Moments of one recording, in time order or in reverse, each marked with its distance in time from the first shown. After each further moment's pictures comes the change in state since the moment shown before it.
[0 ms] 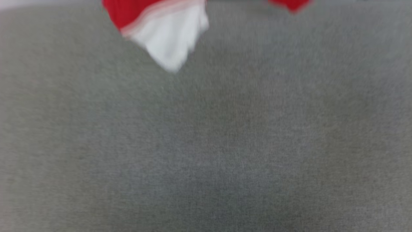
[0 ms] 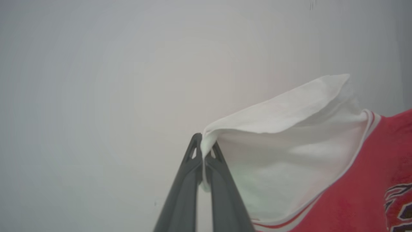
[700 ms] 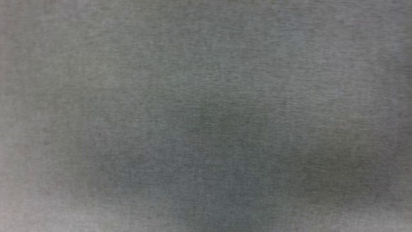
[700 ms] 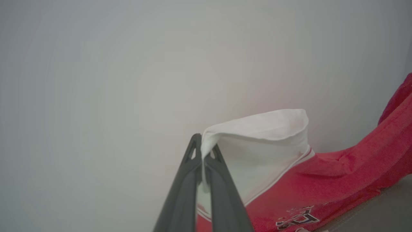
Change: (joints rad) left arm -0.010 -0.146 -0.016 0.090 0.027 0.001 -0.245; right arm 0.028 0.078 -0.268 -0.012 -0.393 0.000 -0.092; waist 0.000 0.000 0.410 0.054
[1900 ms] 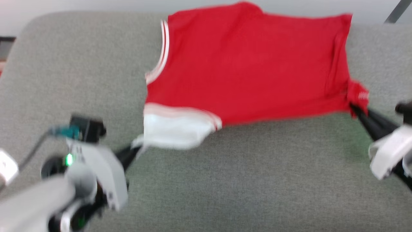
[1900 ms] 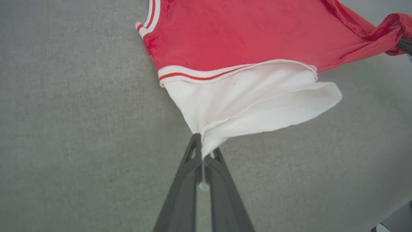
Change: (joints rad) left arm 1.101 0.521 -0.287 -1.050 -0.641 0.387 0.290; right arm 0.964 -0.384 0.314 -0.477 0.569 0.000 0.117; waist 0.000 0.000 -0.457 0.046
